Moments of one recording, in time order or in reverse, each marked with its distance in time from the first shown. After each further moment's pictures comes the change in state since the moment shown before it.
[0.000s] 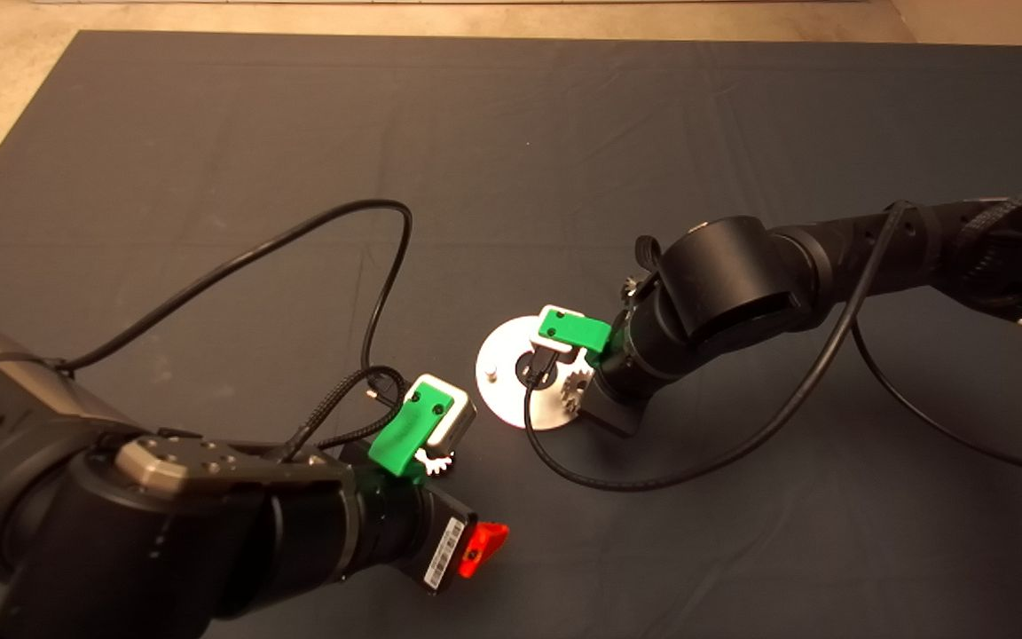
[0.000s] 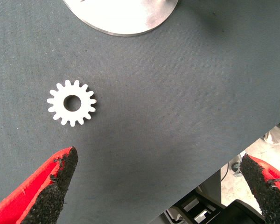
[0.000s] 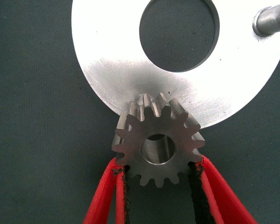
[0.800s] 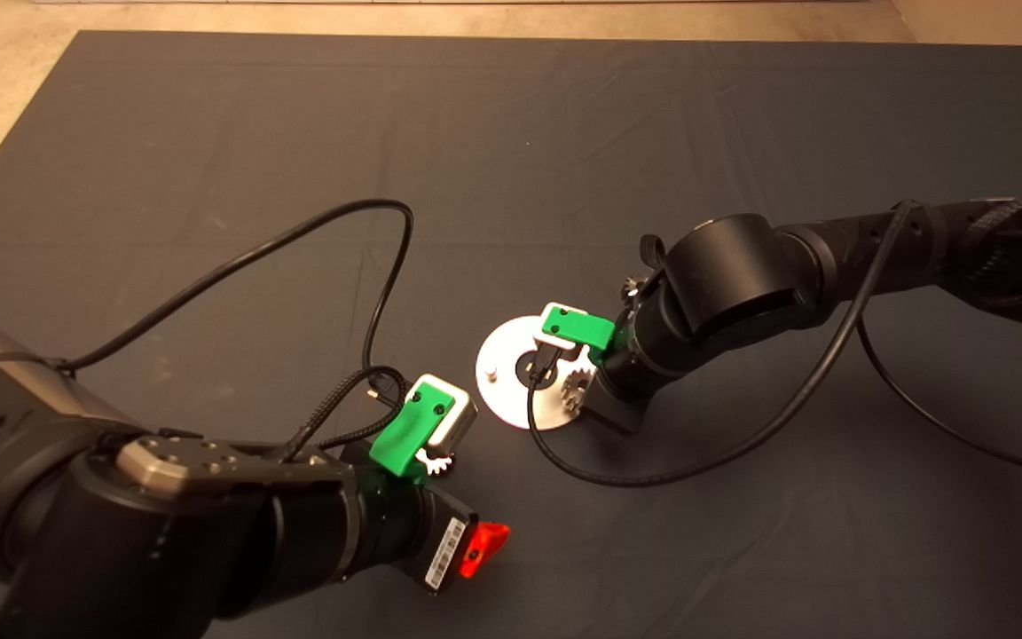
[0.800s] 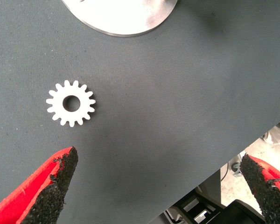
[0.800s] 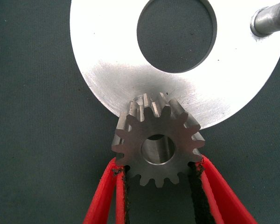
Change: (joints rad) left arm 0.000 0.002 0.000 0.001 0.000 0.000; right arm 0.000 -0.011 -0.003 0.000 0.011 0.000
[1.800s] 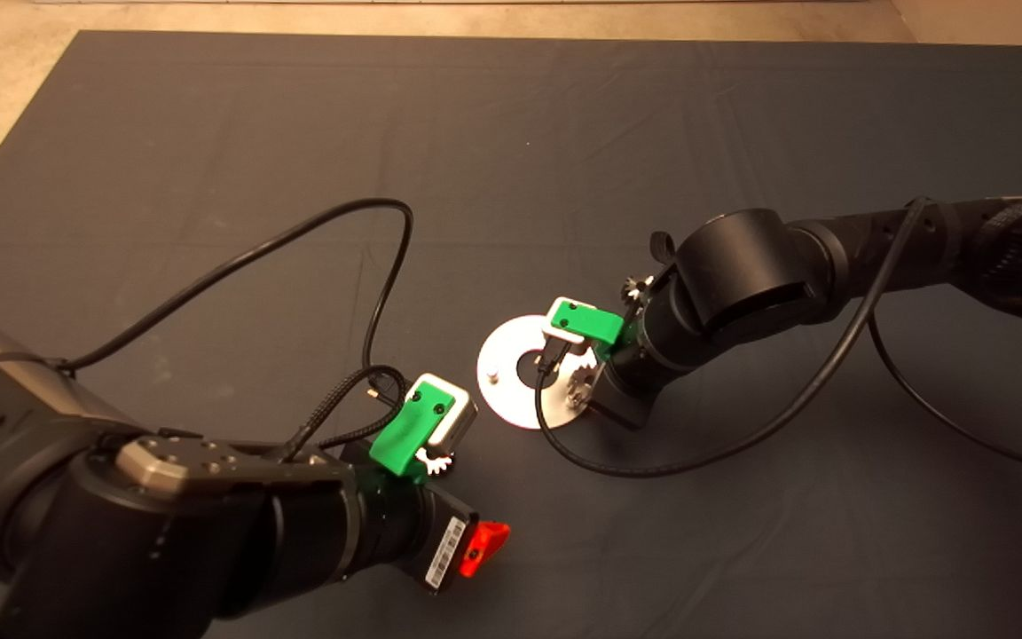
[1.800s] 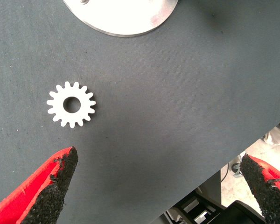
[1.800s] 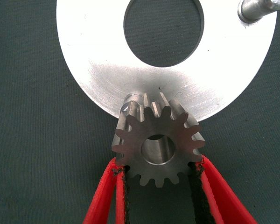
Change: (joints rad) left arm 0.000 0.000 0.000 0.004 0.000 0.000; right arm 0.004 -0.025 -0.002 0.011 0.007 0.001
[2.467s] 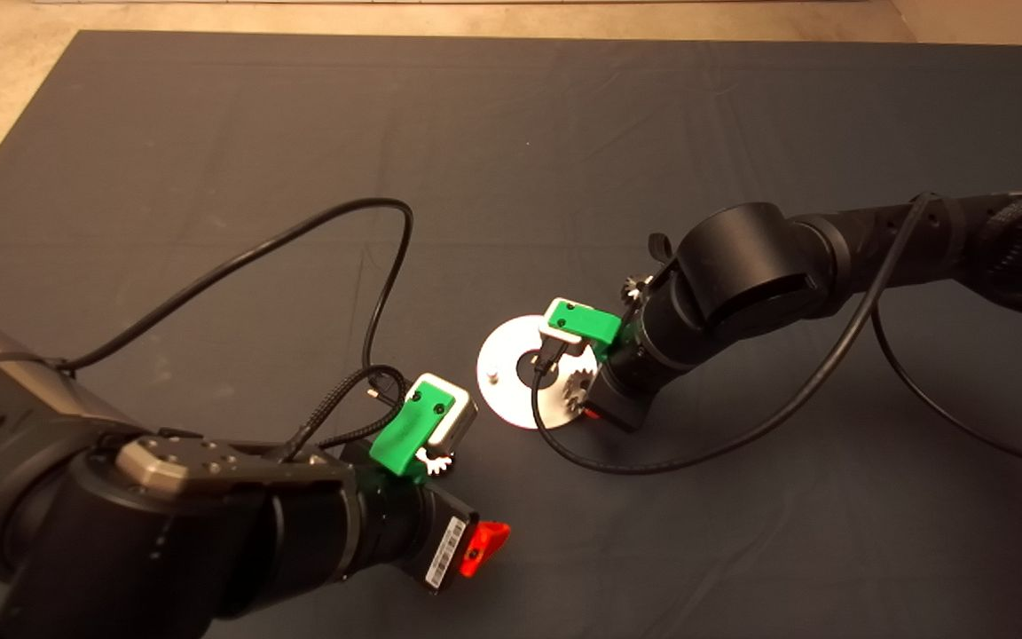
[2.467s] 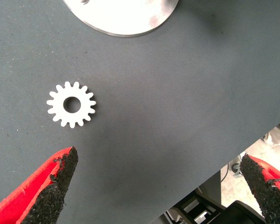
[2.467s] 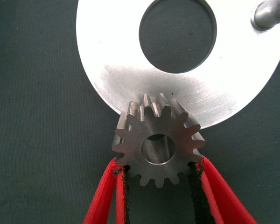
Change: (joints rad) left arm 0.000 0.000 0.000 0.000 0.000 0.000; right arm 0.014 -0.002 -0.006 0.046 0.070 0.002
